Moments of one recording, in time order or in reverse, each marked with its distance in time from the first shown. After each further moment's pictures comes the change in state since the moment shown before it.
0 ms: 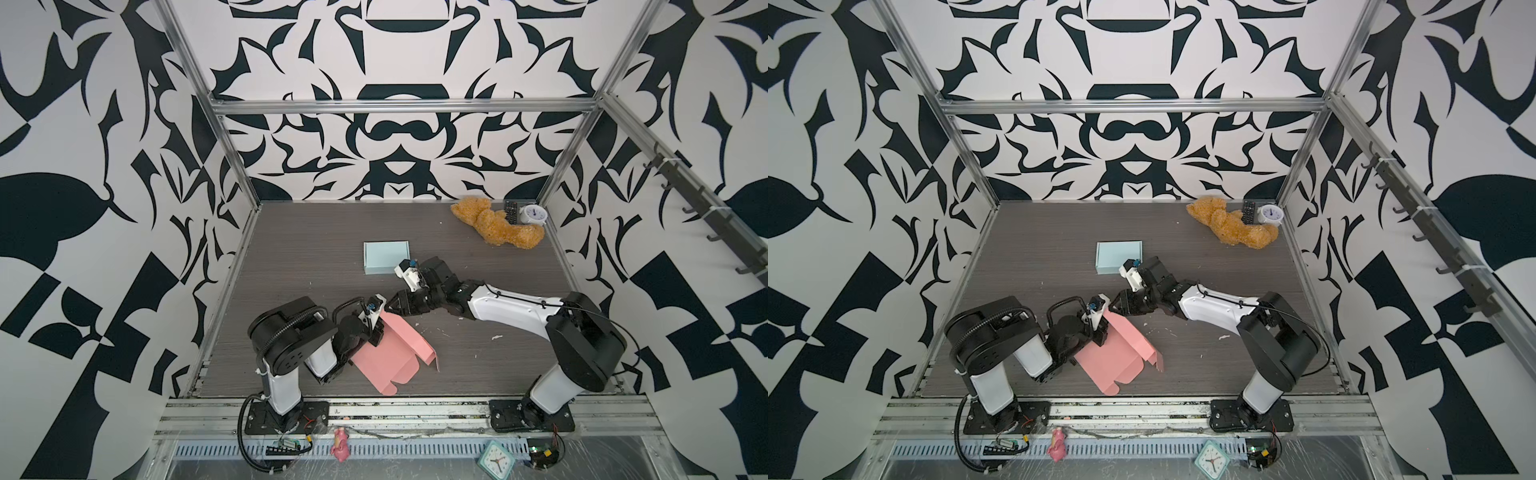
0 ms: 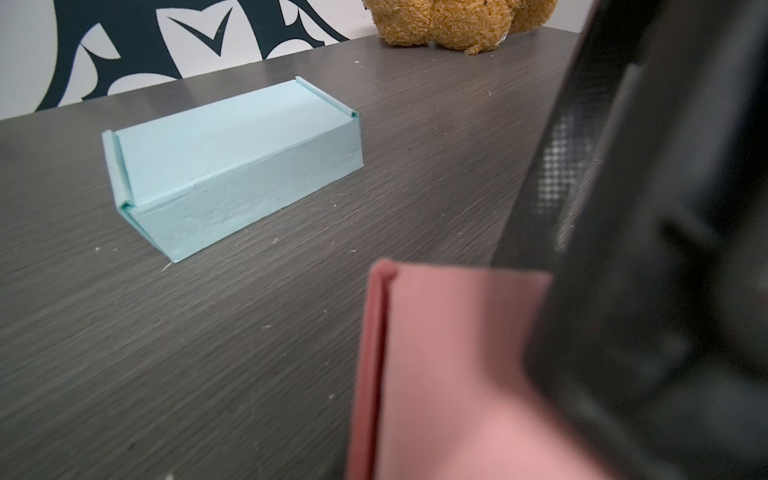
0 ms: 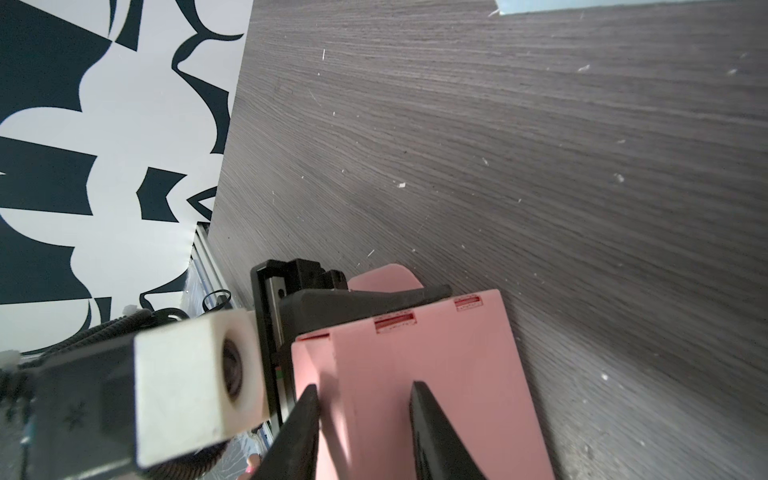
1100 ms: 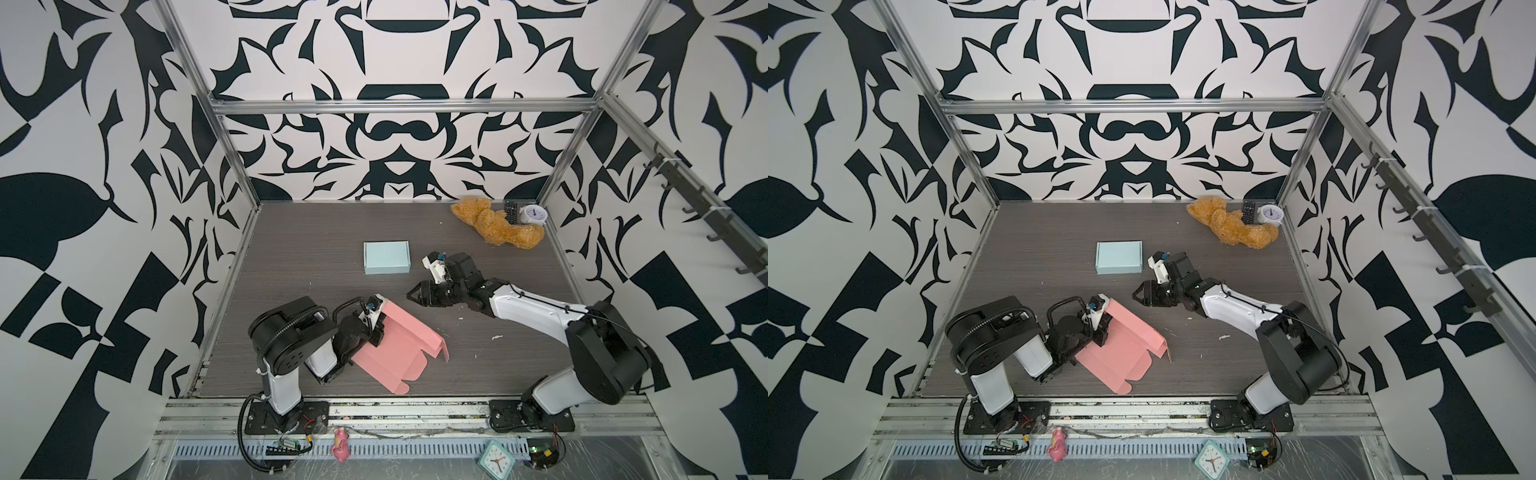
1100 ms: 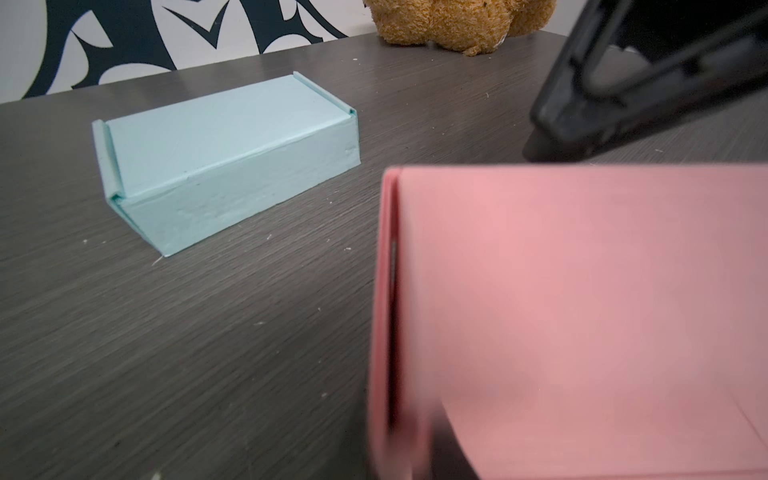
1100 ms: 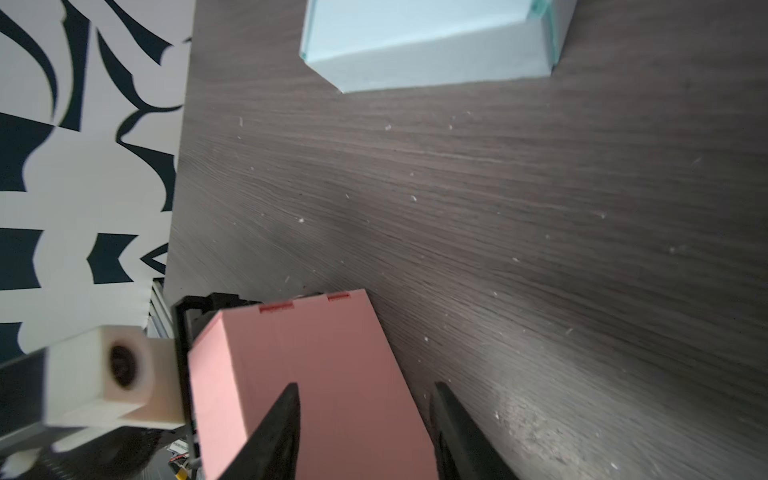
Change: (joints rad) left arm 0.000 0.011 0.000 0.002 0.006 -0.026; right arm -0.167 -0.034 -0.093 -0.032 0.034 -0.043
